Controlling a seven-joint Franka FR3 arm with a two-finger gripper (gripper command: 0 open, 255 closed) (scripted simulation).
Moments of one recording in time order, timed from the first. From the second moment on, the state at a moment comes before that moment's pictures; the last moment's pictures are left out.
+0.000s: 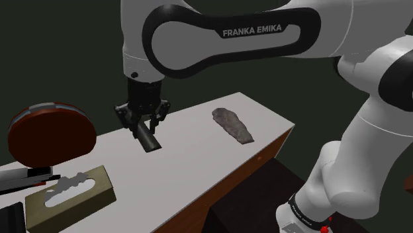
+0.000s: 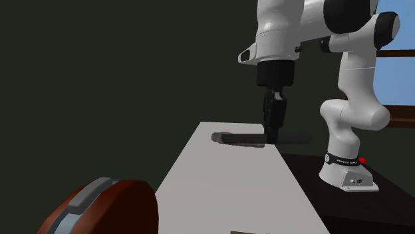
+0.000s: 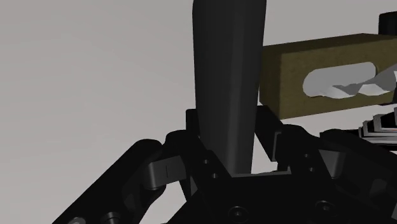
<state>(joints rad) 0.43 0.10 0.36 -1.73 0.03 1.88 0.82</state>
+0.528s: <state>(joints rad) 0.55 0.21 0.43 -1.59 -0.04 1.85 1.02</state>
